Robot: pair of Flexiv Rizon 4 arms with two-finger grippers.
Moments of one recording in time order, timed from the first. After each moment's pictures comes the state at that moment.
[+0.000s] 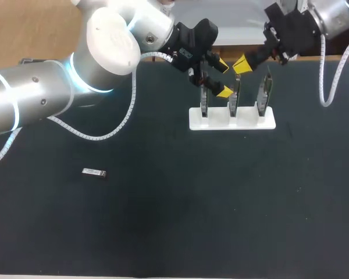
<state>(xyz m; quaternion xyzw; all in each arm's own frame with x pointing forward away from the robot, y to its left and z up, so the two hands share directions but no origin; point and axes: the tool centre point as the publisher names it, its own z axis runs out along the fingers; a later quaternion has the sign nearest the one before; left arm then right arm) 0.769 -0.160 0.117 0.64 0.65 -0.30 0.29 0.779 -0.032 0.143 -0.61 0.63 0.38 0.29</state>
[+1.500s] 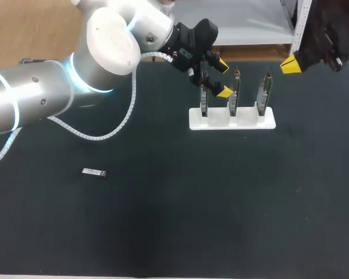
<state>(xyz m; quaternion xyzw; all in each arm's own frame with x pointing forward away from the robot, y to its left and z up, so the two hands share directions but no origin) 0.769 -0.160 0.117 0.64 0.65 -0.30 0.29 0.757 -0.137 0.155 -0.61 0.60 0.37 0.35</state>
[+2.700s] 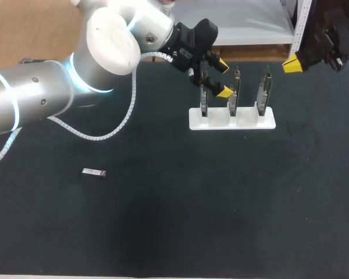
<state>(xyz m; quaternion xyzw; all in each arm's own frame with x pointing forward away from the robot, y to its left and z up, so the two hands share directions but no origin) 0.769 -0.160 0.117 0.64 0.65 -0.30 0.29 0.777 -0.145 0.142 -0.61 0.59 0.38 0.35</state>
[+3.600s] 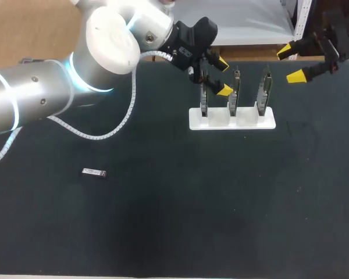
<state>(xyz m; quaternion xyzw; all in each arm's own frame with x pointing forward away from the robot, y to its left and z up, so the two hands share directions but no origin) 0.772 -0.160 0.122 0.64 0.64 -0.30 0.30 0.779 -0.144 0.141 -0.61 0.60 0.38 0.35</state>
